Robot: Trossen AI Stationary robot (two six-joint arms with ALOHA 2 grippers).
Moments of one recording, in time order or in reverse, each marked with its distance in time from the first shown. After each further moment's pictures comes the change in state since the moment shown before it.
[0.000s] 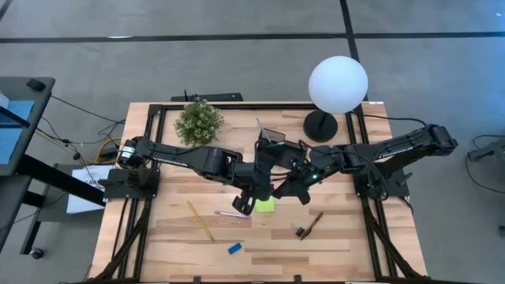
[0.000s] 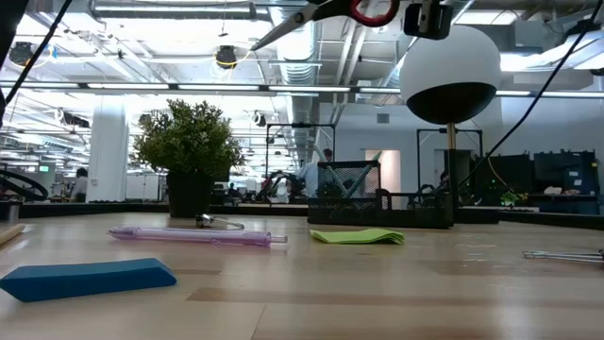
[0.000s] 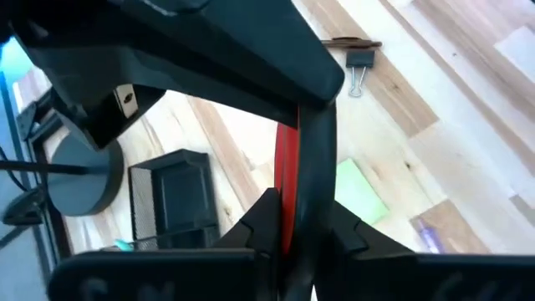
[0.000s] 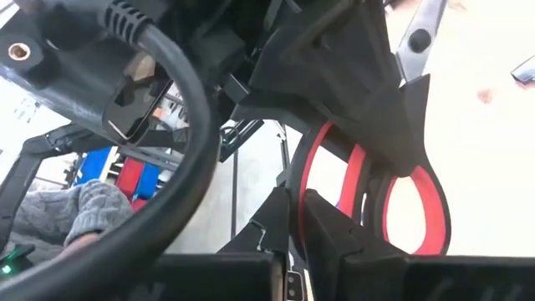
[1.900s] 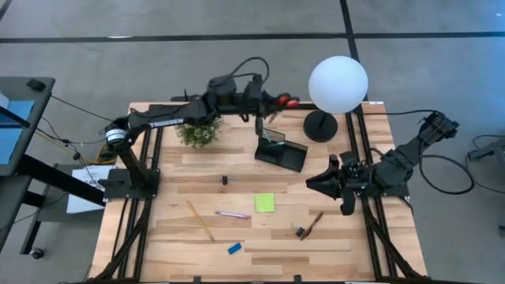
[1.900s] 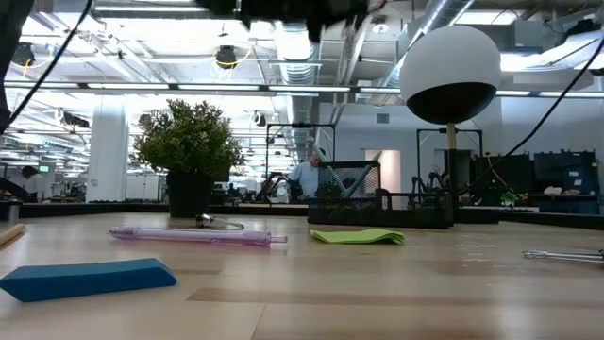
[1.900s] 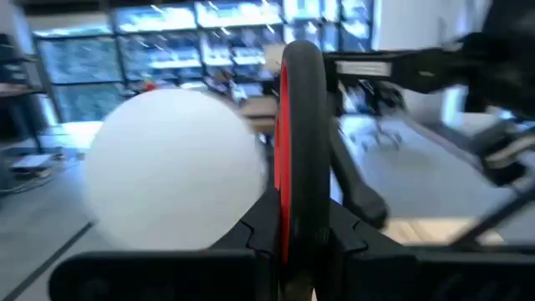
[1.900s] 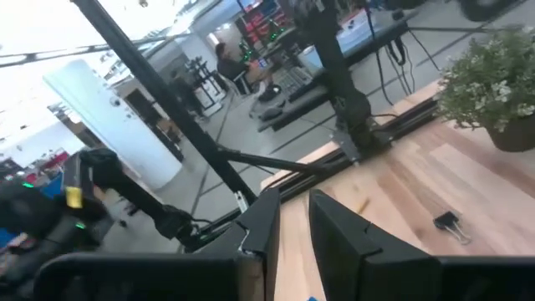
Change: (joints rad) left arm 0.562 -0.170 -0.486 1.288 0.471 -0.420; right arm 0.460 -0.320 0.000 -0.079 0.826 -0.242
